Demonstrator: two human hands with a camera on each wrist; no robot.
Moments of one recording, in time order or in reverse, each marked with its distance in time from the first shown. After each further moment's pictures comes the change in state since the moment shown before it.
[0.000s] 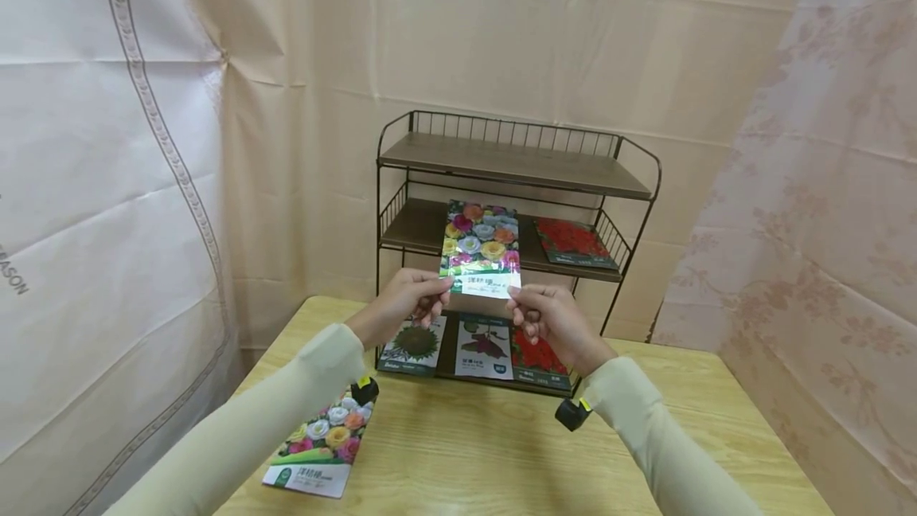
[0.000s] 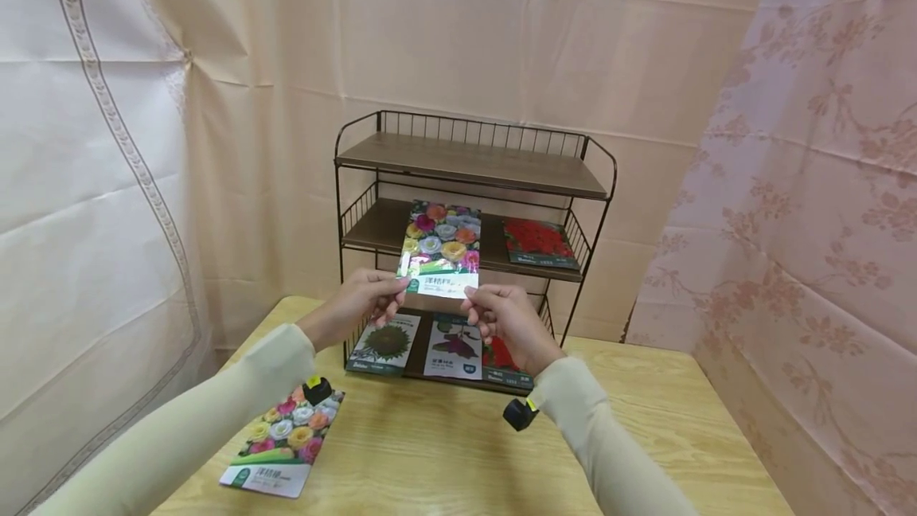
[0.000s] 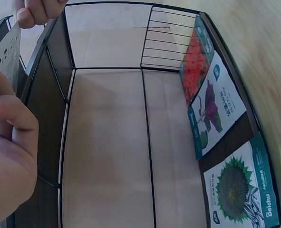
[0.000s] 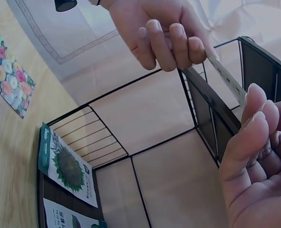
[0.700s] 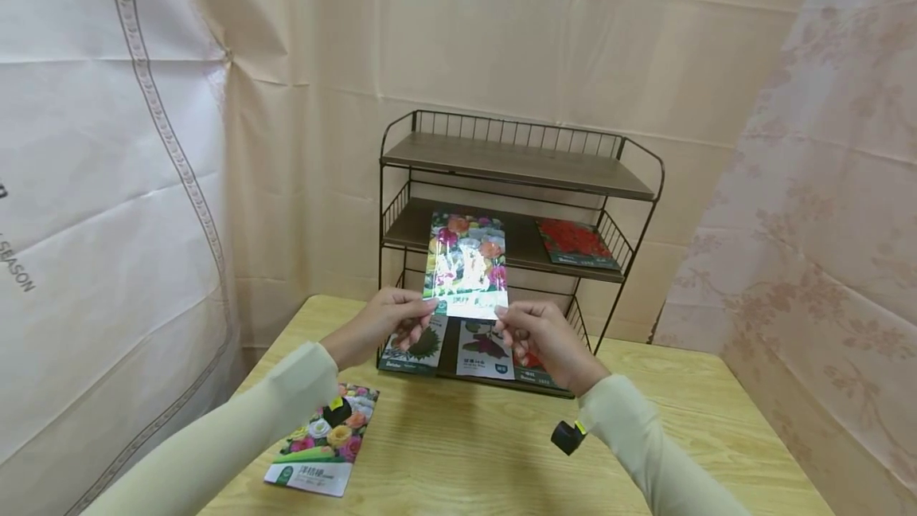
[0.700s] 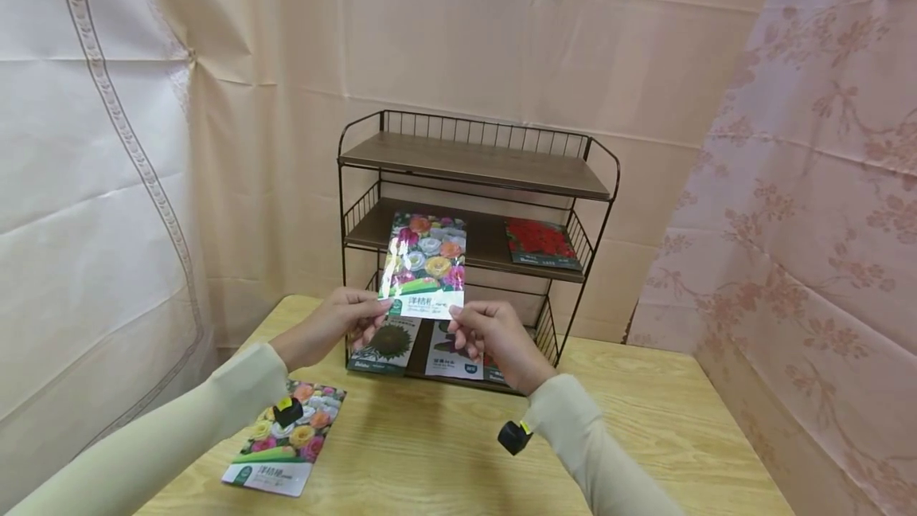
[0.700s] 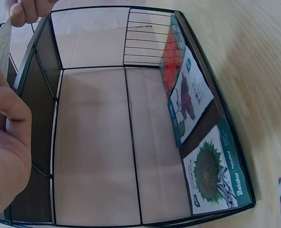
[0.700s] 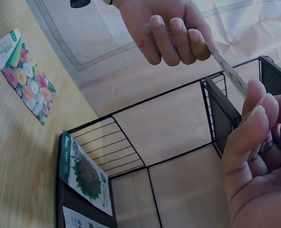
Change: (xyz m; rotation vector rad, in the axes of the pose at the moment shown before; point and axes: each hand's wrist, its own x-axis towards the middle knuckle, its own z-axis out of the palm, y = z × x) left_hand -0.036 -0.011 -0.015 0.069 -0.058 -0.025; right_hand -0.014 0.013 0.019 -0.082 -0.084 -0.003
